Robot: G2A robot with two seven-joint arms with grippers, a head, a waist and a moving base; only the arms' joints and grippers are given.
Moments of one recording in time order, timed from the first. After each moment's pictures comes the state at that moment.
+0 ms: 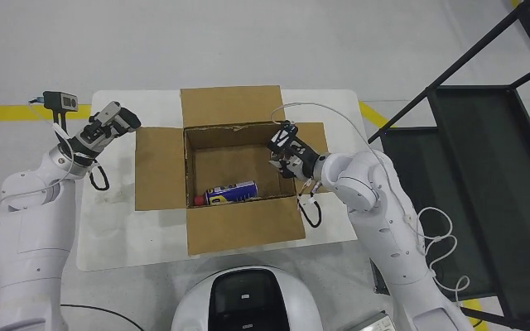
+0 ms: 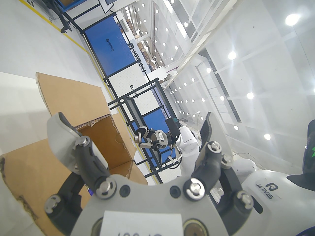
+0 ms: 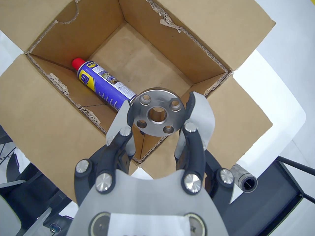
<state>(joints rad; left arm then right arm) 0.97 -1.10 -1.53 -1.15 -0.45 -0.58 -1.03 -1.19 -1.30 1.30 -1.89 -1.09 -0.41 1.09</state>
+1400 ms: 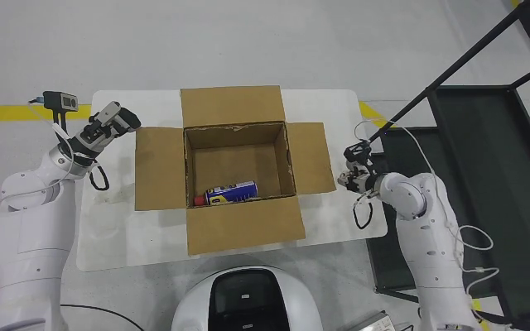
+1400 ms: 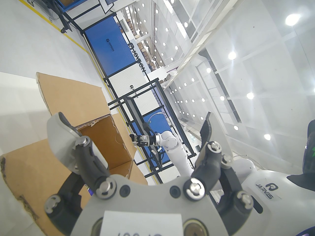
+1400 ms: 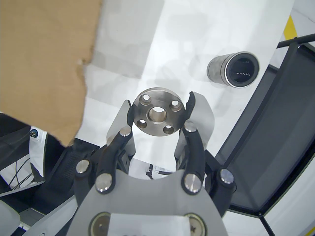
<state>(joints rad) 0.97 -1.10 -1.53 -1.15 -0.45 -0.58 -1.03 -1.33 -1.22 1.67 -1.54 -1.06 -0.43 1.07</state>
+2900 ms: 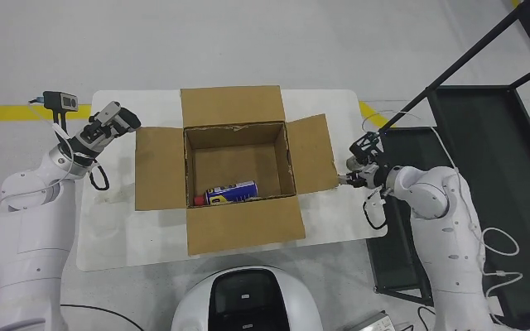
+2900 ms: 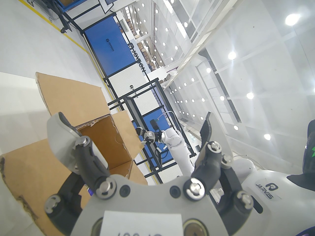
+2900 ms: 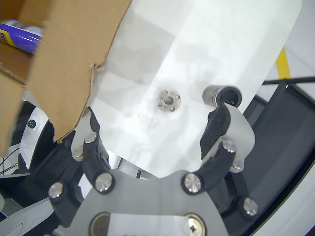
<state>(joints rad) 0.97 -1.10 -1.53 -1.15 -0.45 -0.58 -1.03 -1.38 -1.15 1.72 -1.75 -0.88 -0.61 1.03</state>
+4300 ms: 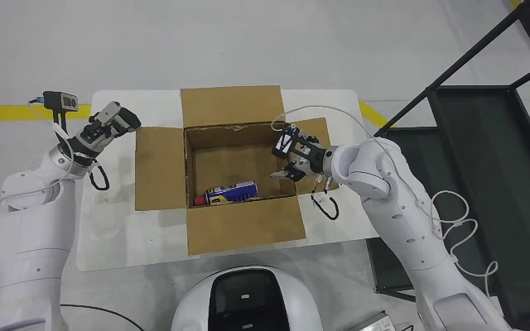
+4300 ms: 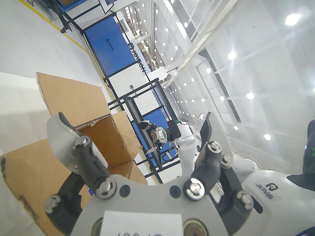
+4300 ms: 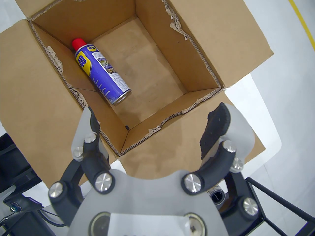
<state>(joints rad) 0.97 -1.10 -1.53 -1.15 -0.45 -0.58 -1.03 -1.09 -1.14 1.24 -1.83 -1.00 -0.59 0.99</state>
